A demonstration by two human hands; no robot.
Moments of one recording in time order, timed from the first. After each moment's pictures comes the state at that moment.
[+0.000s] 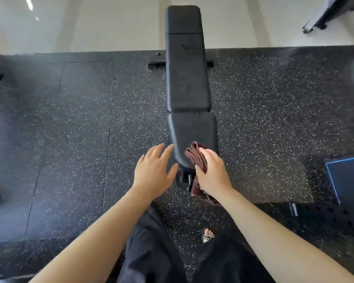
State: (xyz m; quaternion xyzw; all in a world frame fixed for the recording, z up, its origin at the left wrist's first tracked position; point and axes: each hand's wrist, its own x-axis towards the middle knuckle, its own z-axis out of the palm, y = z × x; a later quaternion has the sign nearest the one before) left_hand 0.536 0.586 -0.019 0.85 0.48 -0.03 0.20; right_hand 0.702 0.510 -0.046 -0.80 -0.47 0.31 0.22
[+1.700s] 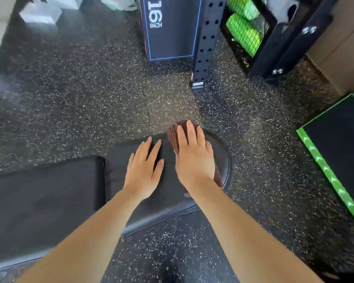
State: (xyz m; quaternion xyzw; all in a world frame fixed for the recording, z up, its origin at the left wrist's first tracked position) left_hand 0.772 0.841 -0.312 0.91 -0.33 -0.13 0.20; right_hand 0.704 0.709 -0.265 -0.97 0.24 0.01 0.08
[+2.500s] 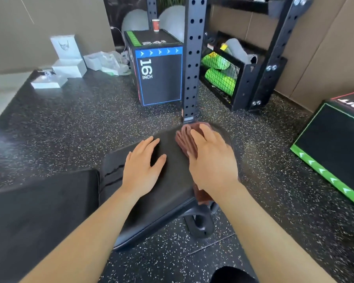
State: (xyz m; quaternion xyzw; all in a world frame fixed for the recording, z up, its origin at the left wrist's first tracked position) left_hand 0.774 0.847 -0.343 0.86 -0.38 0.01 0.33; right_hand 0.642 0.729 -0.284 -0.94 0.28 -0.17 0.07
